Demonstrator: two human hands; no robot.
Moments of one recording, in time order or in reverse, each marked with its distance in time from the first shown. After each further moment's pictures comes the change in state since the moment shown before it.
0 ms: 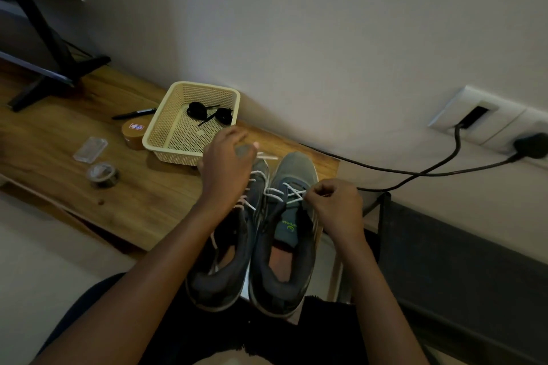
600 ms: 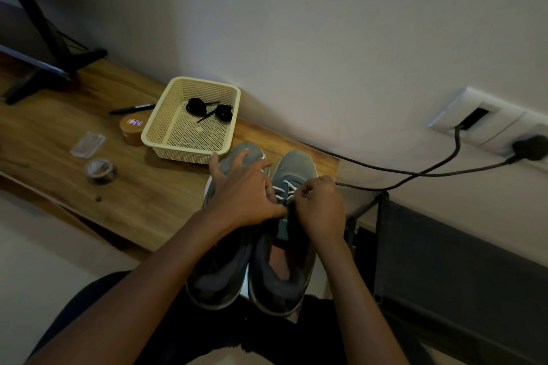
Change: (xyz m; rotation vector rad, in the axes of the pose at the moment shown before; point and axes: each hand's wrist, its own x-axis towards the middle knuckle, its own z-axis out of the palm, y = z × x) left_hand -0.027 0.012 -0.003 0.596 -0.556 0.102; right_hand 0.004 0.004 0.031 -0.301 0.054 -0.034
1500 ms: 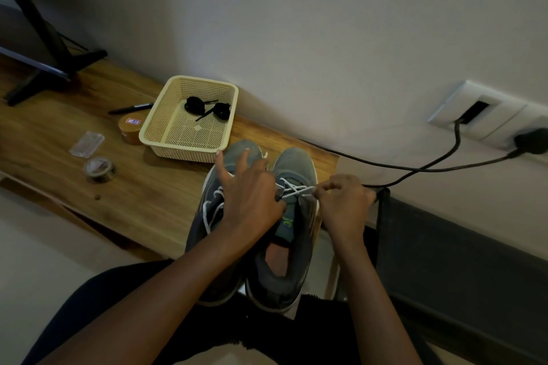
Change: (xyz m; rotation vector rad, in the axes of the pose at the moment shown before) left_hand -0.003 0.018 0.023 0.213 0.190 -0.031; right_hand 0.002 0.021 -0.021 0.143 0.162 0.099
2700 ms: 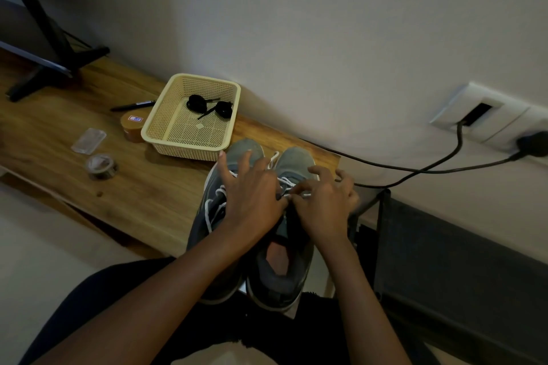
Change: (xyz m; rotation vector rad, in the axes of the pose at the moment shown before) left_hand 0.000 0.000 0.003 -0.051 0.011 -0.005; right_hand -0.013 -0.015 0.007 -0.341 -0.218 -0.265
